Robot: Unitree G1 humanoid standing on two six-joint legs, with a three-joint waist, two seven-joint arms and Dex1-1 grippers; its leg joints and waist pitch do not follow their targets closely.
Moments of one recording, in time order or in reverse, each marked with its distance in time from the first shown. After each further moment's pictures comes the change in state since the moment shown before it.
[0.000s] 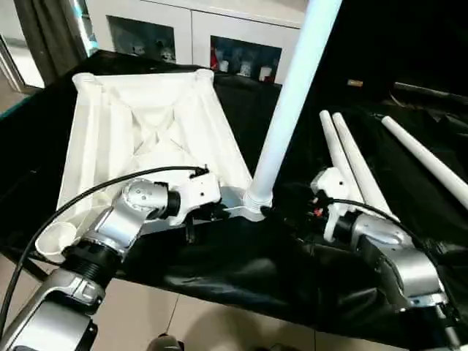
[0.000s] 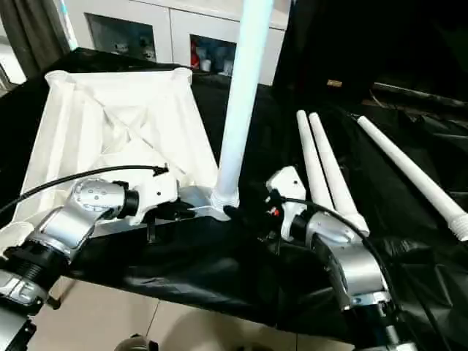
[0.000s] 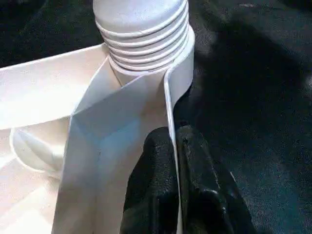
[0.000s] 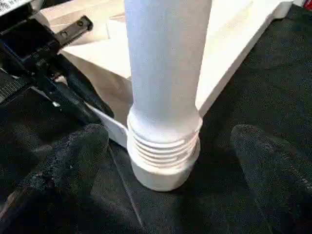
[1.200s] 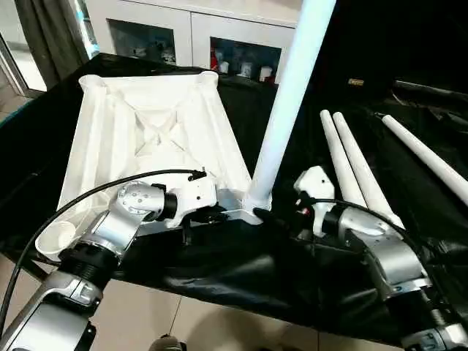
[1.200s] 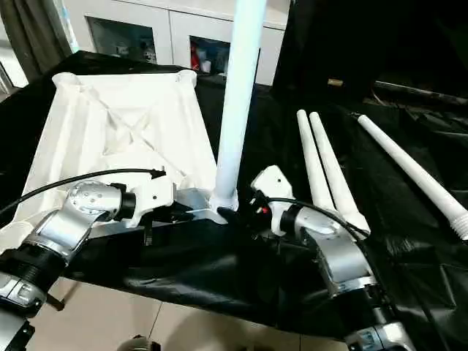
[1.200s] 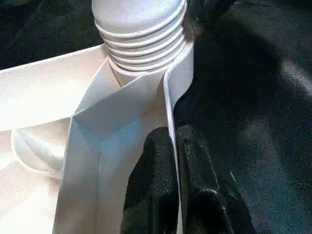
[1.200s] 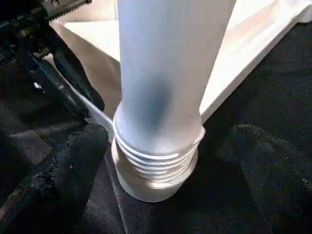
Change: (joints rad) left arm 0.011 0.004 0.018 0.021 -0.008 -0.048 -0.050; right arm -0.115 0.008 0.093 0.176 -0.088 -0.116 0.039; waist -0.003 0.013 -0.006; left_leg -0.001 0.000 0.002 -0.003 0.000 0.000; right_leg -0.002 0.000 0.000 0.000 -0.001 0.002
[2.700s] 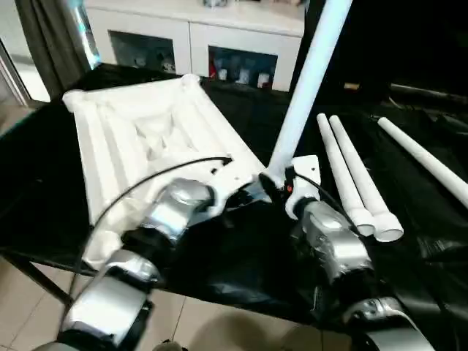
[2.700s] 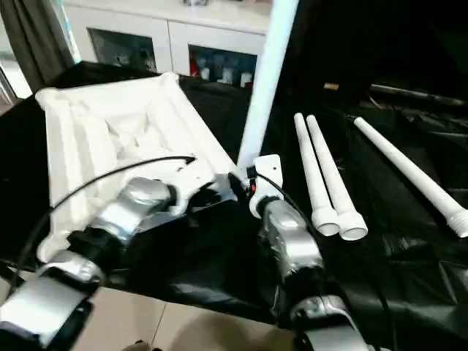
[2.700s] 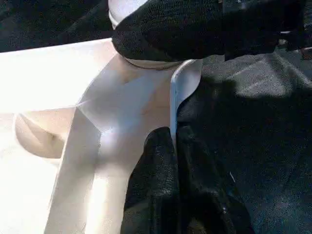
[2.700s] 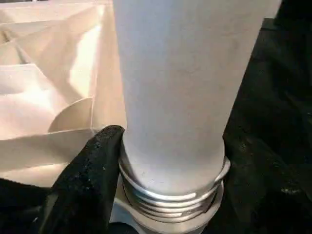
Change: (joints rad) left arm -0.166 -0.299 0.028 0.271 0.071 0.228 0.382; right arm -0.157 0.321 -0.185 0.391 -0.037 -0.097 -0.571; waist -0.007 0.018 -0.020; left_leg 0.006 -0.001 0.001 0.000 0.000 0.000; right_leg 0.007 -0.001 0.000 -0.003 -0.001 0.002
